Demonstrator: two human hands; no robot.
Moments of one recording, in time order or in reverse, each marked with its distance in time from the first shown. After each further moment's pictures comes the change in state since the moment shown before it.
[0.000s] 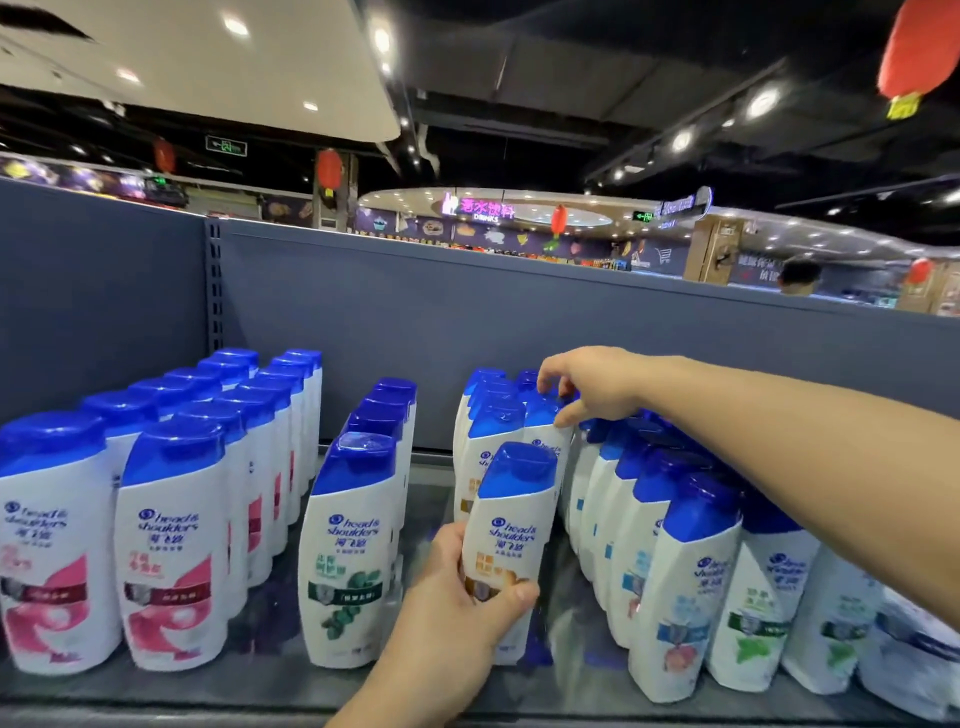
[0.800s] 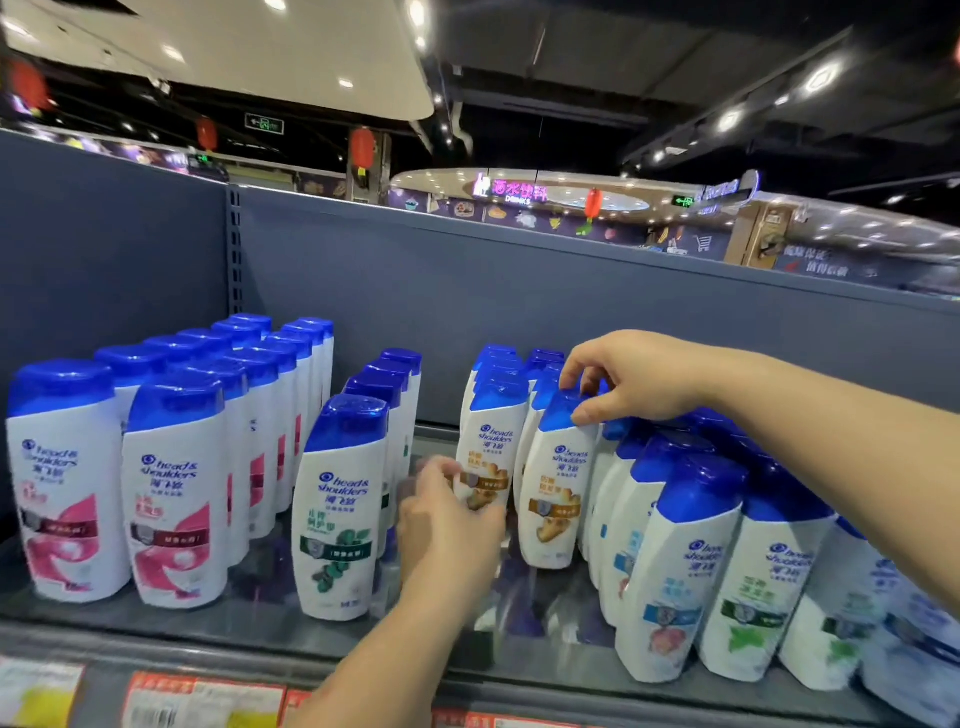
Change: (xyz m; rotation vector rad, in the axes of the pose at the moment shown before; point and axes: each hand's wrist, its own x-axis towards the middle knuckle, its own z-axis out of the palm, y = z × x) left_hand 0.041 0.006 0.025 0.246 0.457 -0.065; right_hand -0.043 0.007 -0.004 0.142 0.039 -0.145
